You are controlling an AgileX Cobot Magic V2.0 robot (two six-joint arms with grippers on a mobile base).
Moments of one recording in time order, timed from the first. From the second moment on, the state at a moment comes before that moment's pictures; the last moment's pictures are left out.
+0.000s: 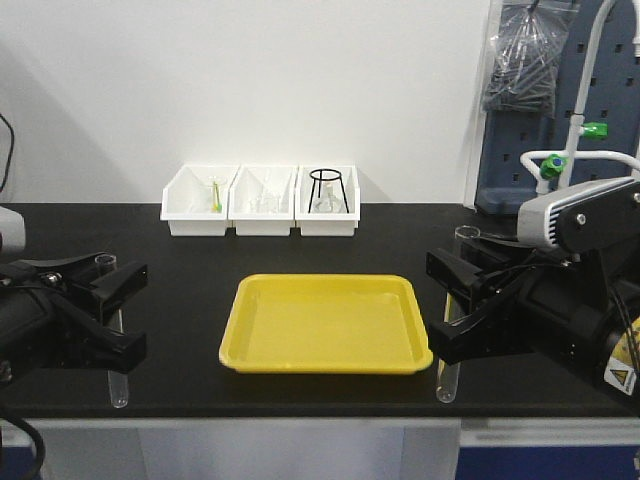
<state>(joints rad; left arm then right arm) -0.34 1.13 -0.83 0.21 -0.11 -0.23 0.43 1.16 -0.88 -0.47 -0.14 0.40</state>
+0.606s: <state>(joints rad) -0.34 1.13 -0.83 0.21 -0.11 -0.23 0.43 1.16 -0.88 -0.47 -0.14 0.40</state>
